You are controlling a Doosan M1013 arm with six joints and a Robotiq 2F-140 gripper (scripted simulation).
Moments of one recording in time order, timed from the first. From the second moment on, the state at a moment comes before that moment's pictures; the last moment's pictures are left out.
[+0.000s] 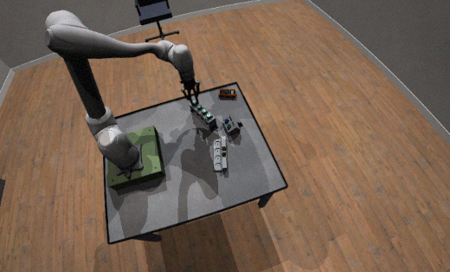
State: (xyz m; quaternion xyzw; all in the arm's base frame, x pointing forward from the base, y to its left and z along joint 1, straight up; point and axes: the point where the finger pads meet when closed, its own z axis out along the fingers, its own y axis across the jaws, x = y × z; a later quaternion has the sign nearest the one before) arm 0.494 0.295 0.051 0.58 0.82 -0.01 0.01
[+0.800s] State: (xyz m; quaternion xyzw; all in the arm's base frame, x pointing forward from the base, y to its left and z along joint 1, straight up) arm 0.494 0.295 0.051 0.29 0.96 0.00 0.00
